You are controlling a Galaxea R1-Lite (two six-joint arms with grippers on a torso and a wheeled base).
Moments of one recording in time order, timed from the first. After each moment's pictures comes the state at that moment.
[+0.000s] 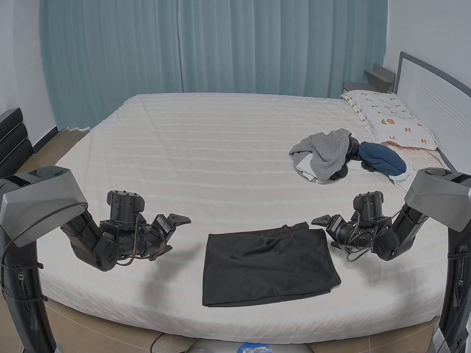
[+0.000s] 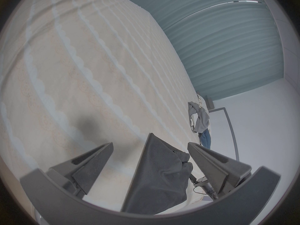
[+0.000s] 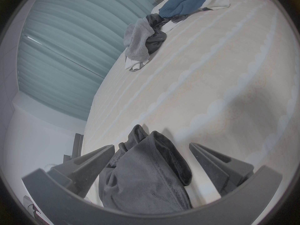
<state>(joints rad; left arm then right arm) -0.24 2.22 -0.79 -0.82 -0.27 -1.02 0.23 2.34 -0.88 -0.83 0.14 0.90</state>
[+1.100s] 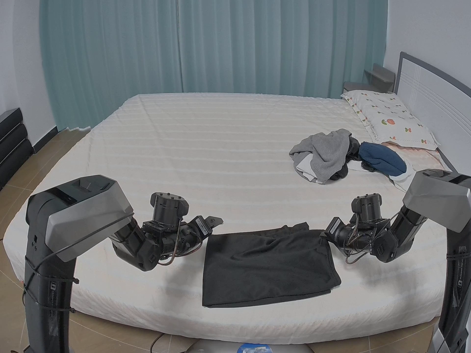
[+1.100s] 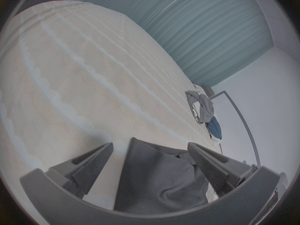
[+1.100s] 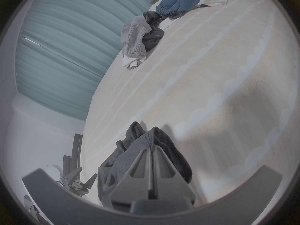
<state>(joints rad) -0.39 2.42 -1.07 -0.77 -0.12 -0.87 0.23 2.34 -0.87 -0.83 0.14 0.92</state>
